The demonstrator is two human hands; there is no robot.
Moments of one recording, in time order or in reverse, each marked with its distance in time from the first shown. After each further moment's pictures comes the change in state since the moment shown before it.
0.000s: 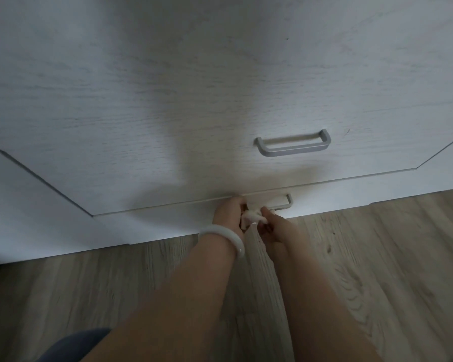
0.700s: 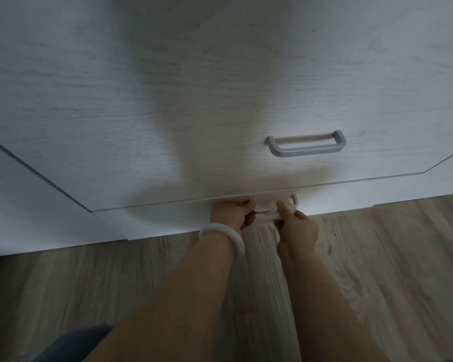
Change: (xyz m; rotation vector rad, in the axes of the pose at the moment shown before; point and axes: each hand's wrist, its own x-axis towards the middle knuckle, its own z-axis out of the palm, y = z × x) left_hand 0.016 -0.002 -0.005 -0.052 -0.057 0.120; right_hand -0.003 -0.005 -0.002 -0.083 0.223 -0.339
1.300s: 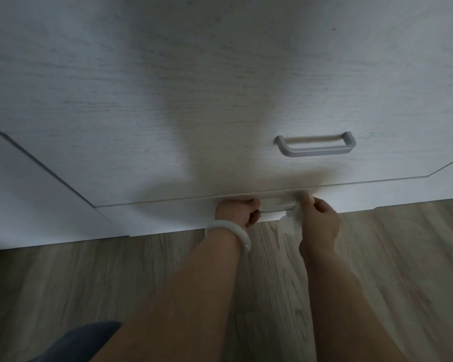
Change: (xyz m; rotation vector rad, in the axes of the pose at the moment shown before) left_hand 0.007 0.001 -0.002 0.002 -0.037 -0.031; right_hand 0.014 -0.016 -0.012 -0.294 0.056 -0.343
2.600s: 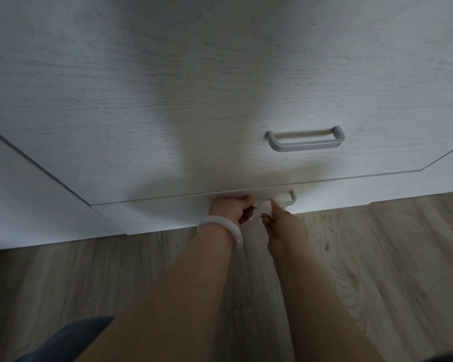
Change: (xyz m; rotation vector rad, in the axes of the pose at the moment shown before) left_hand -0.001 0.001 -0.001 -0.003 0.032 -0.021; right_hand -0.032 0.000 0.018 0.390 -0.103 0.486
